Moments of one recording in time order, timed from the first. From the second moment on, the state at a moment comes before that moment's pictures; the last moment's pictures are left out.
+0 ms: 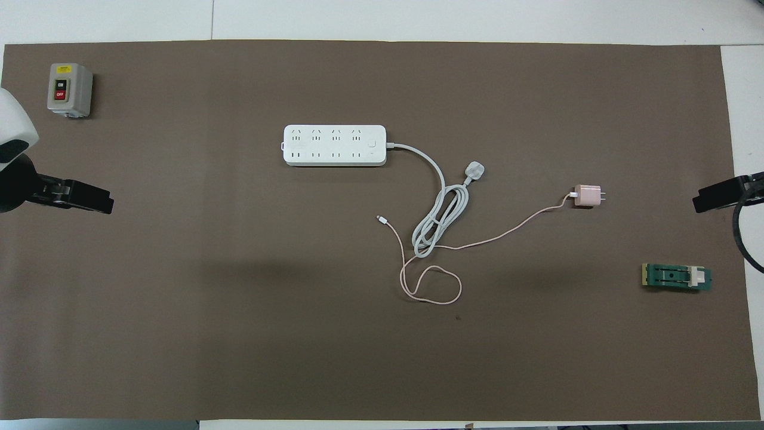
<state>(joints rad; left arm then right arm) -0.06 -0.05 -0.01 -1.73 -0.01 1.63 0.15 -0.02 -0.02 -0.09 -1.65 -0.03 1.55 -0.24</state>
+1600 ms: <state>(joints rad) -0.06 -0.06 -0.01 -1.77 -0.01 1.66 0.15 -0.17 0.02 -0.10 -1.76 0.10 1.54 0.12</state>
